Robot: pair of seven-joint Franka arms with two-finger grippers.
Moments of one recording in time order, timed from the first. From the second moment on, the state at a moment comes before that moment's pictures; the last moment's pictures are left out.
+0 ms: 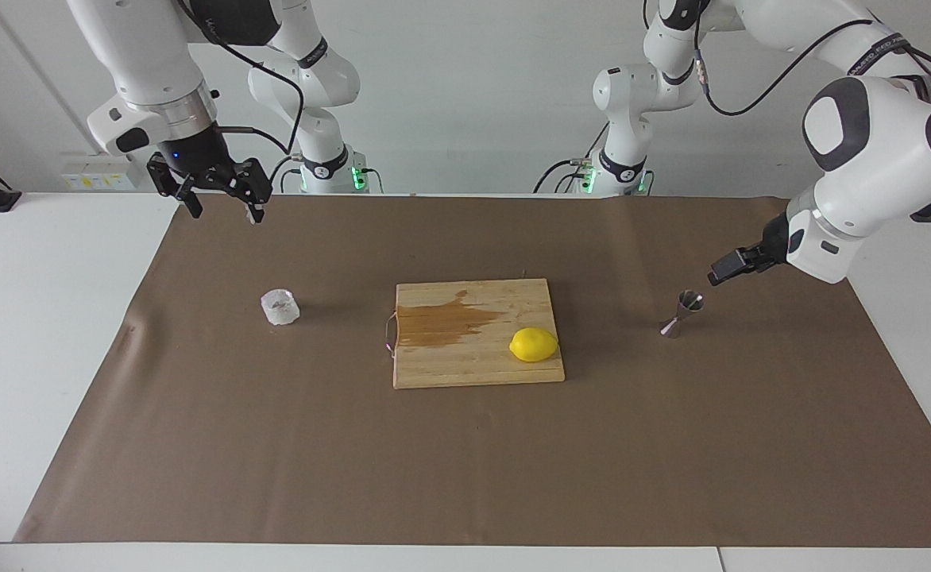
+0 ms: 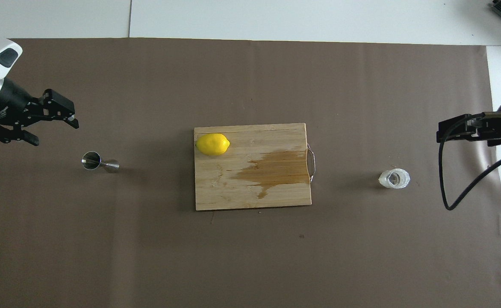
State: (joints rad) left arm 0.06 0.27 -0.05 -1.44 -0.17 1.49 -0.42; right arm 0.04 -0.02 -0.01 -1.58 -0.02 1.57 0.13
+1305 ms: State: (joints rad) left arm 0.30 -0.05 -0.04 -2.34 -0.99 2.11 -1.11; right arm 0.04 -0.02 -0.01 -1.58 -0.02 1.57 0.13
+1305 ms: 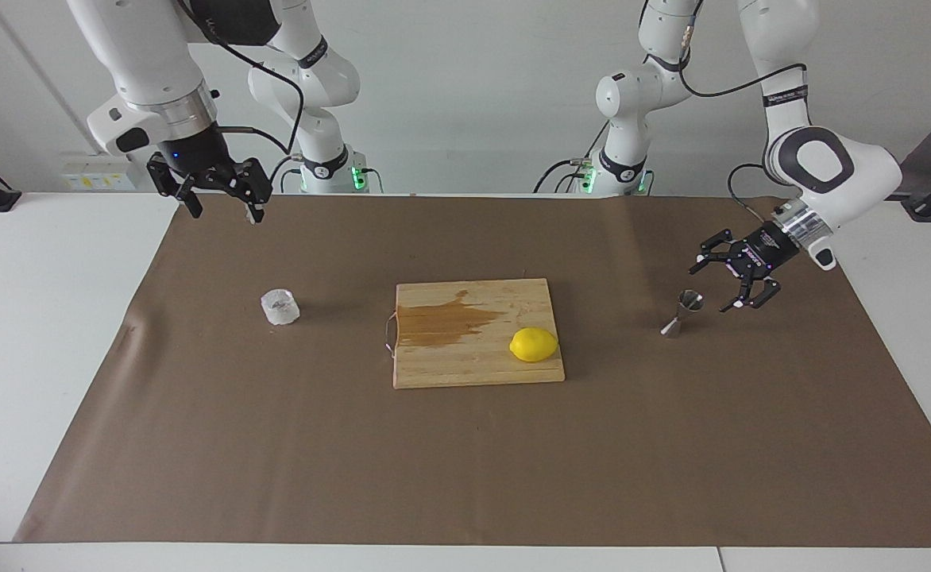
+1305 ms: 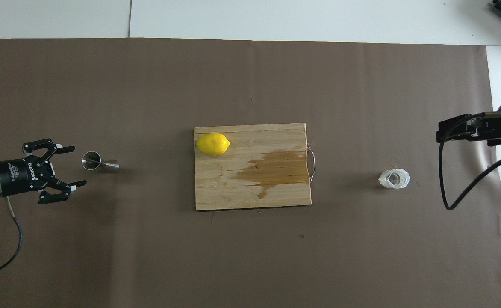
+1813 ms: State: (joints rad) left arm 0.27 -0.07 -0.05 -2.40 -1.13 2.22 -1.16; right arm 0.04 -0.02 -0.01 -1.58 -0.02 1.57 0.13
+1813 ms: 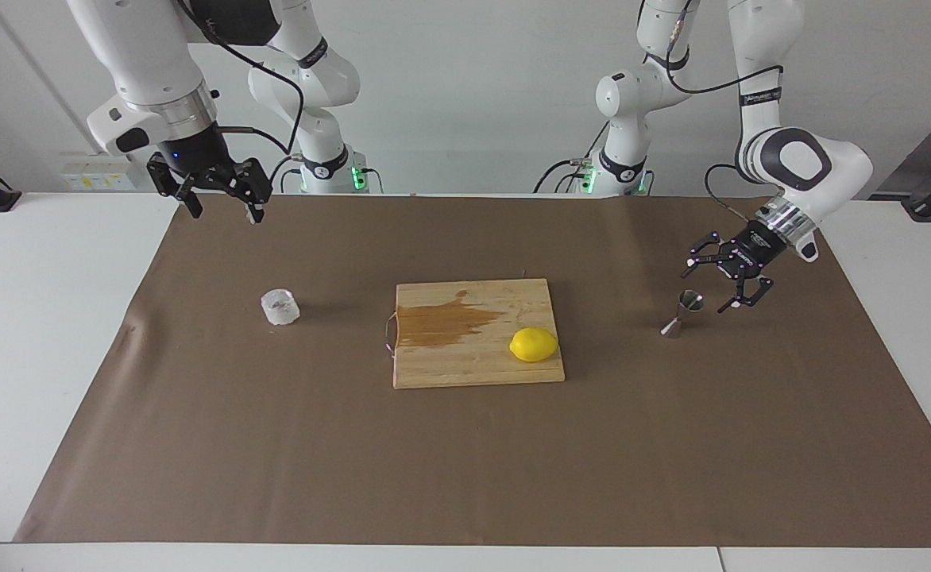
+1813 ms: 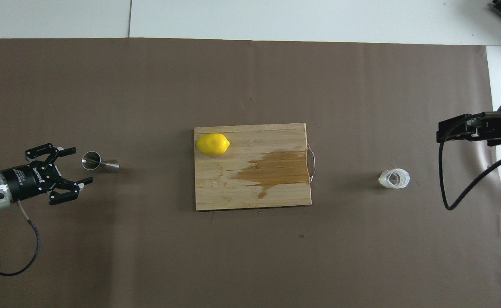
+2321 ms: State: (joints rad) left arm 0.21 -0.07 -0.06 -2.40 -1.17 2.28 -1.17; right arm 0.04 -0.02 -0.01 -1.58 -0.02 1.57 0.13
